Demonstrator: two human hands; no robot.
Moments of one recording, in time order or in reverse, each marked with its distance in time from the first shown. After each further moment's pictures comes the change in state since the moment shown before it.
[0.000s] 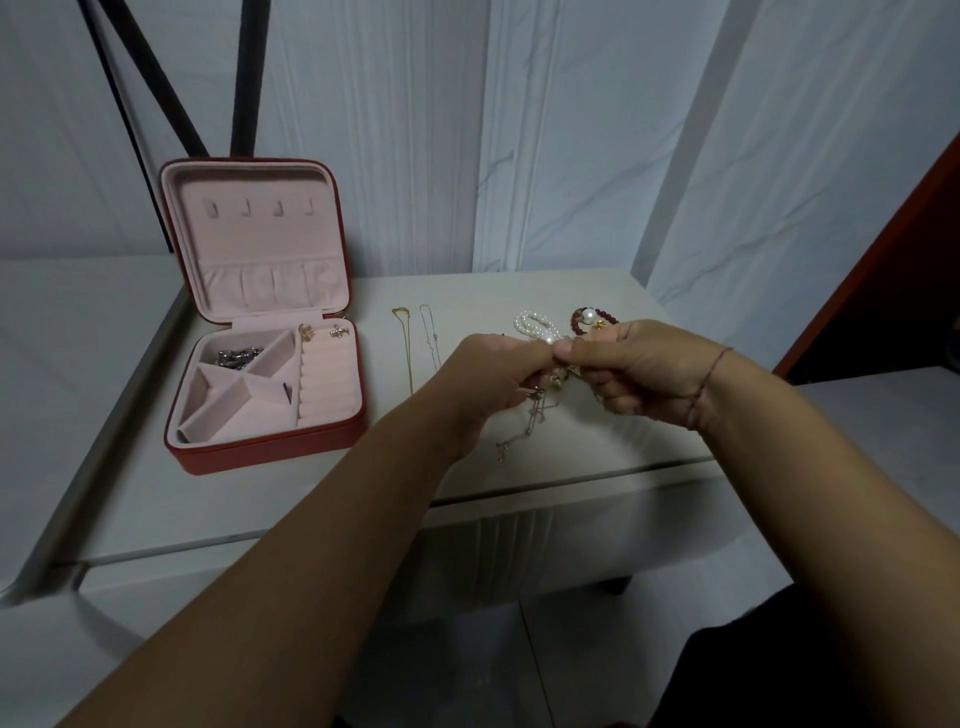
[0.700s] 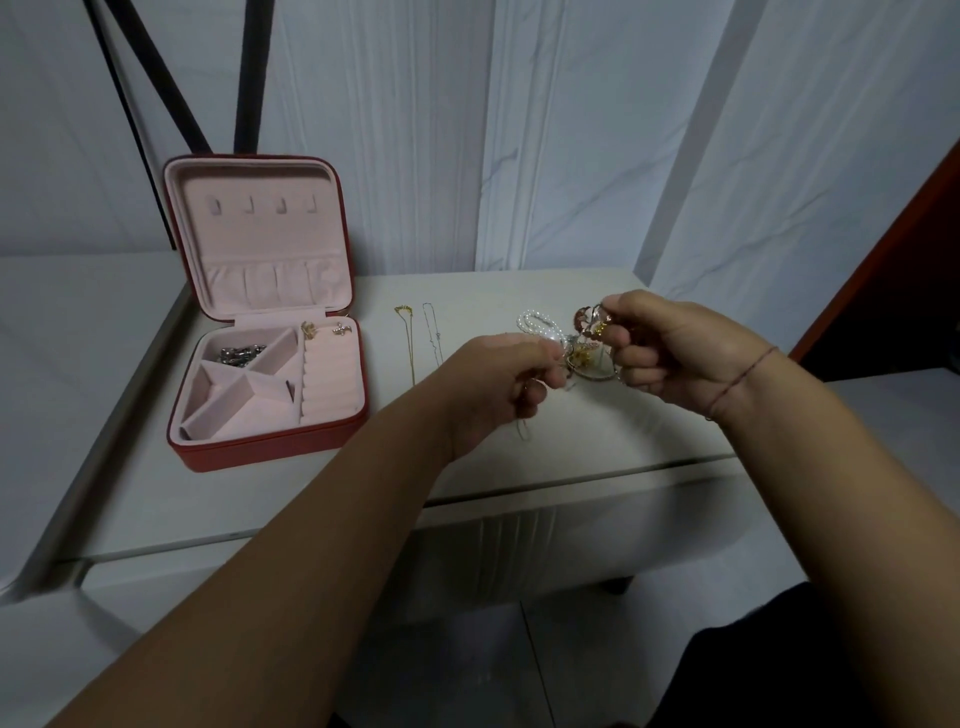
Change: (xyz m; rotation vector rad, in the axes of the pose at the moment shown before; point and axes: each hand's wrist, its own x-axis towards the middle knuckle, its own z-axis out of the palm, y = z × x) left_hand 0.003 -0.003 -0.006 -0.209 -0.176 -0.044; right_hand -0.002 -0.005 -0.013 0.313 0.128 -0.060
